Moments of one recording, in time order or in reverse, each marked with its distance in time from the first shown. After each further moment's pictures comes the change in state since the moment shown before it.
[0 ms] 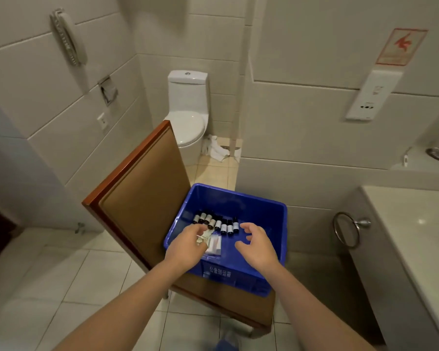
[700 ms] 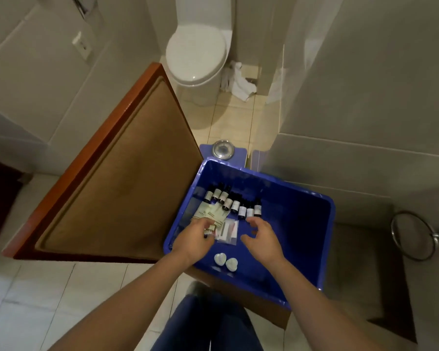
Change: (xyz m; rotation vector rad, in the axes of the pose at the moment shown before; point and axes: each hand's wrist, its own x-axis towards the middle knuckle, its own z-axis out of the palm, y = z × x) left_hand 0.165 -0.069 0.034 0.026 -0.219 -0.276; right_hand 0.183 0.047 0.069 -0.021 -0.269 0.258
